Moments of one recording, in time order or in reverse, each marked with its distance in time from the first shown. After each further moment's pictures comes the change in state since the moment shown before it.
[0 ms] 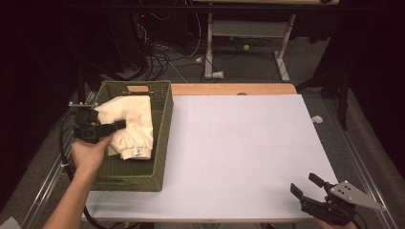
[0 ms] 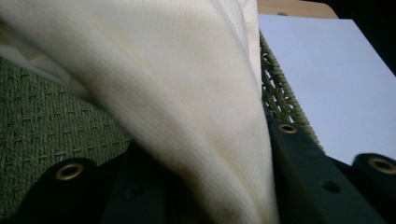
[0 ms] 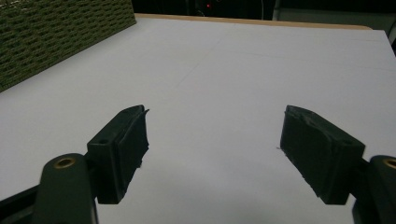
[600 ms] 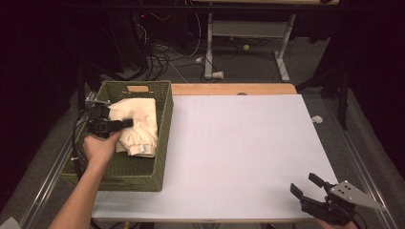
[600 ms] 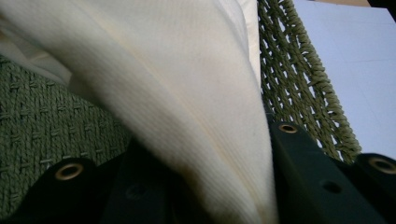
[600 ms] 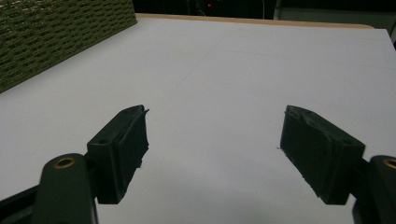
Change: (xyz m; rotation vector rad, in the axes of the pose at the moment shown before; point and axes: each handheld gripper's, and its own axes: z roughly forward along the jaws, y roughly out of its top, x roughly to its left) left arm 0.007 0.010 0.040 0.072 0.031 -0.048; right arm -0.001 0.000 0.000 0.003 0.005 0.000
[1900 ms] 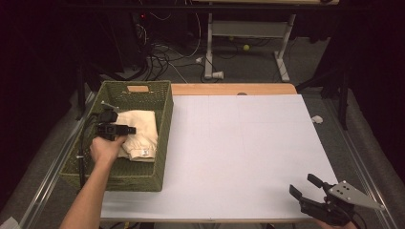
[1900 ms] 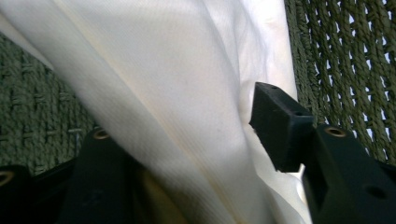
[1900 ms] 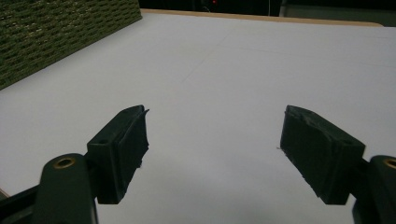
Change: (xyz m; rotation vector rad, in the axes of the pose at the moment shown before) left arm 0.022 -0.004 0.041 0.158 0.158 -0.066; right arm 0.001 0.000 0.000 0.014 0.018 -0.010
